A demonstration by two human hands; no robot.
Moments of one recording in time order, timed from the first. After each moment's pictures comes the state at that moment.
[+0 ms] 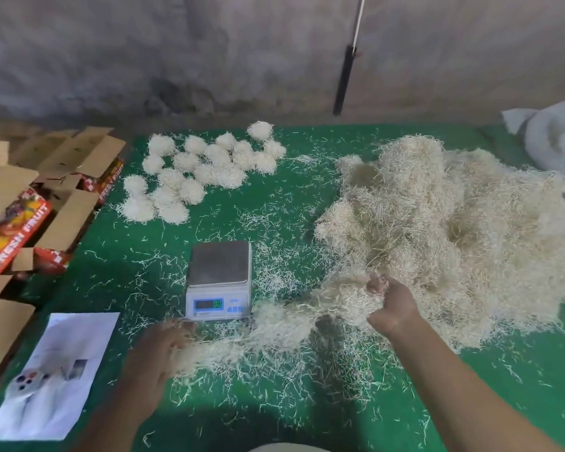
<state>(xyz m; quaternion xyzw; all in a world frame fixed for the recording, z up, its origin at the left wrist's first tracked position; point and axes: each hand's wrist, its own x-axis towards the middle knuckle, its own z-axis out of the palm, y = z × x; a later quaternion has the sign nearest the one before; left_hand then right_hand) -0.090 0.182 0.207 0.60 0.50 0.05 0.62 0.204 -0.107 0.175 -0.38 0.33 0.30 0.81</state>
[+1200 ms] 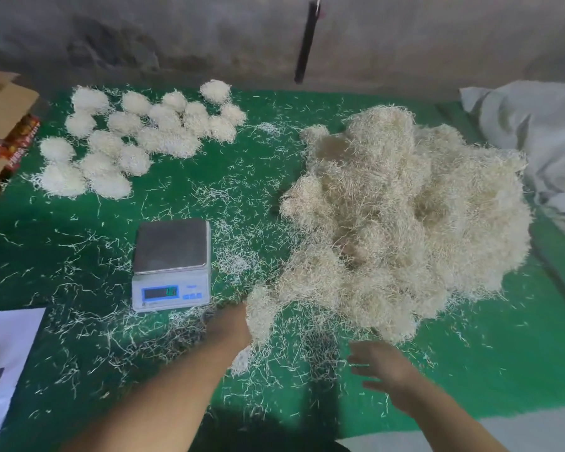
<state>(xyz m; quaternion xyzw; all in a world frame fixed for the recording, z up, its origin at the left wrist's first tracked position) 0.058 0.102 0.029 0.91 0.27 -0.23 0.23 0.124 -0.209 0.123 -0.78 0.16 0.43 0.42</state>
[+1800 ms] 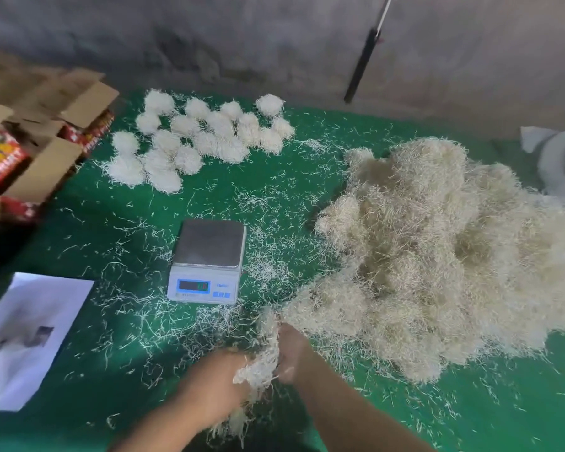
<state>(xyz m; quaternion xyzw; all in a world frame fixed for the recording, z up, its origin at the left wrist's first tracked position) -0.062 0.101 0.124 0.90 0.22 -0.17 0.34 0.090 -0.001 0.077 -0.59 0.26 0.51 0.57</state>
